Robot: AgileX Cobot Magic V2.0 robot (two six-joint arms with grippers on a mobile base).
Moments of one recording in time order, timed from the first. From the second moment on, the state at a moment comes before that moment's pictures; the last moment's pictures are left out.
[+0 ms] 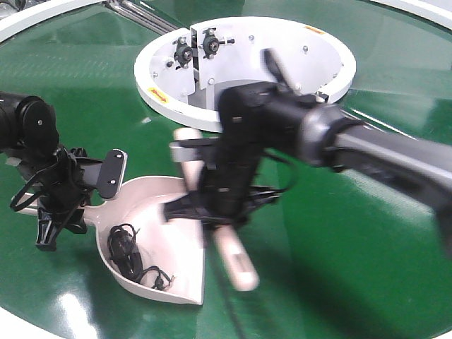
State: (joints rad) left arm -0.22 1.78 -1.26 -0.01 1.01 1.39; right arm 0.64 1.98 -1.65 0.19 1.23 0.24
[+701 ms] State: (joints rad) left arm -0.22 1.78 -1.26 -0.01 1.01 1.39; right arm 0.12 1.66 -1.19 0.00 1.18 0.04
